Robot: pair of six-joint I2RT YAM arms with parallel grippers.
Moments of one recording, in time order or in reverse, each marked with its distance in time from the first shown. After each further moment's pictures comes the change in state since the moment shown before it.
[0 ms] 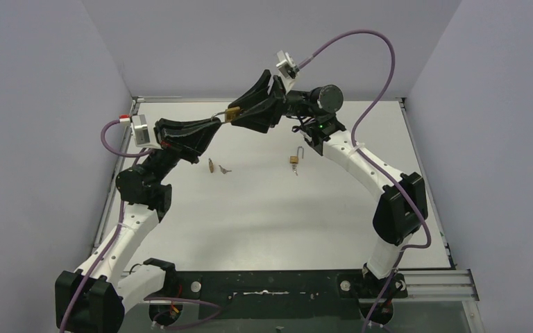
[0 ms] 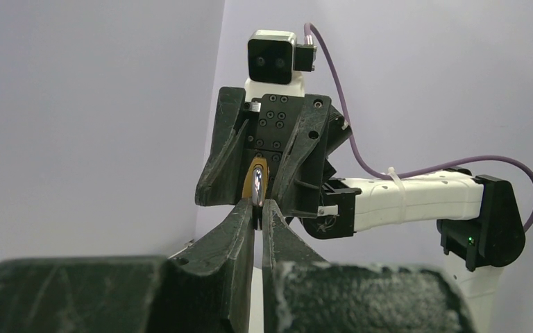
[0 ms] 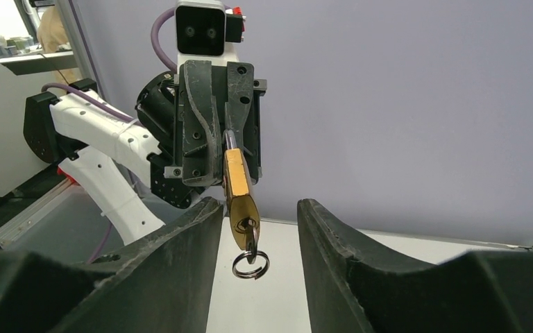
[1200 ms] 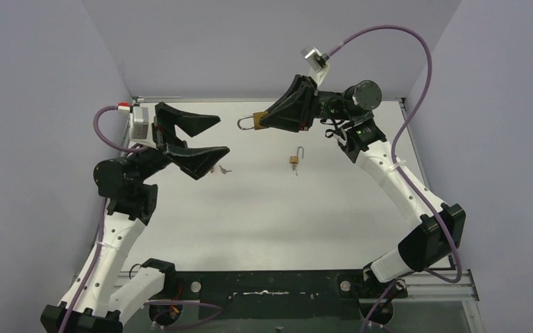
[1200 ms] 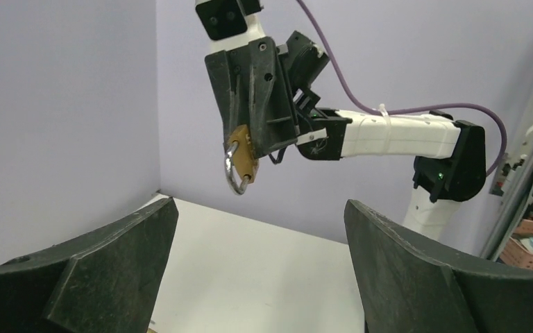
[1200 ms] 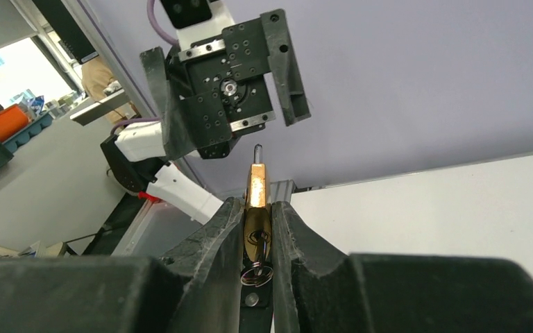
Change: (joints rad) left arm 0.011 -0.135 0.164 -0.390 0.217 0.048; right arm -0.110 -0.231 -0.109 -0.254 -0.054 0.234
